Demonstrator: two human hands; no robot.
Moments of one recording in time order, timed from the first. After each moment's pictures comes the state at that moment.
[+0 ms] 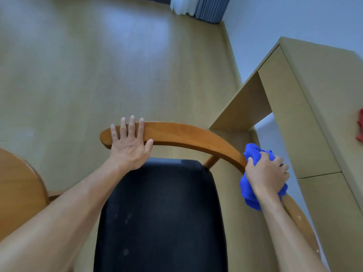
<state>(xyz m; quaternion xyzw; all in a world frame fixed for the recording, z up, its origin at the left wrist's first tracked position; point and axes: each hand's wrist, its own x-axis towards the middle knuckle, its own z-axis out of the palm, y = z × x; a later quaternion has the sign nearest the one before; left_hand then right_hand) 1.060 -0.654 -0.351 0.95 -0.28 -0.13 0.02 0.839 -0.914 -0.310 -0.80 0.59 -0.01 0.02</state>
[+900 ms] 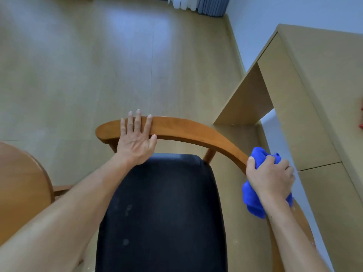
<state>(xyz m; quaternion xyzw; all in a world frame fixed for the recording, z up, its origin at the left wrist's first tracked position) 1.037 -0.680 -0.340 0.95 -0.30 -0.11 0.02 0.803 -0.906 -0.292 -0.82 0.56 0.01 0.03</state>
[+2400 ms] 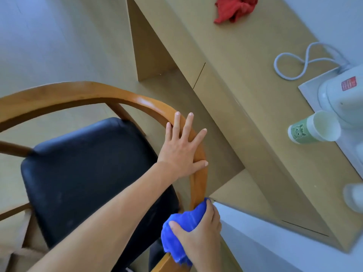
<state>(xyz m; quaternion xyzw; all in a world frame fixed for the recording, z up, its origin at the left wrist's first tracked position) 0.705 -0.840 -0.293 0.72 -0.67 -0.15 0.00 0.530 -0.720 -0.320 -0.64 0.70 0.06 0.32</state>
